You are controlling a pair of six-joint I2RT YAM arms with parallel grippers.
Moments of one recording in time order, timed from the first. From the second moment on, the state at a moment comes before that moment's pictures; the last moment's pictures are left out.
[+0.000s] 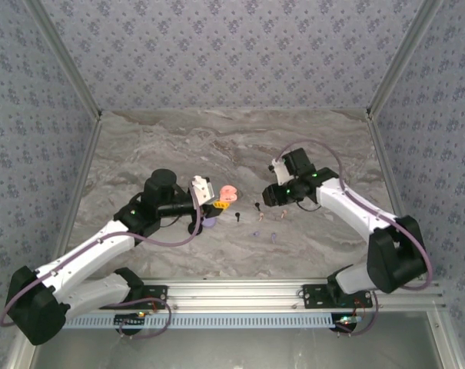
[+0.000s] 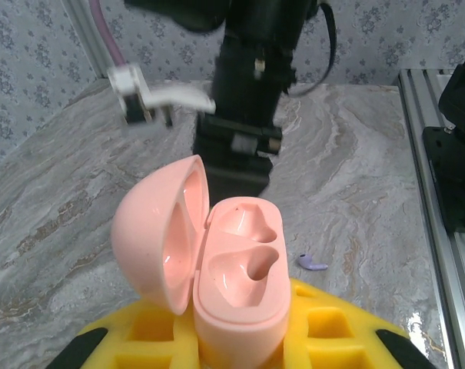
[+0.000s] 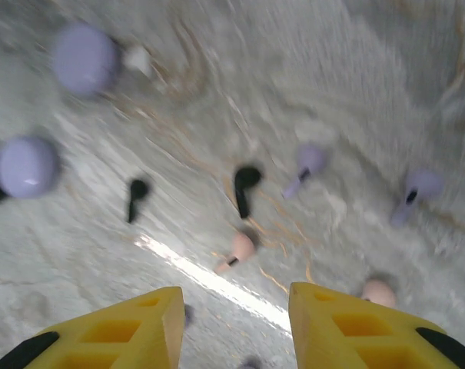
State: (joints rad) left arm -0.70 1.01 0.71 -0.07 0.56 0.32; right arm 0.46 1.43 0.96 -0.64 -0.25 0.17
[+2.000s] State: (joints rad) left arm -0.71 1.15 0.68 0.17 0.51 0.16; right arm 0.70 0.99 0.93 -0.37 -0.05 0.36
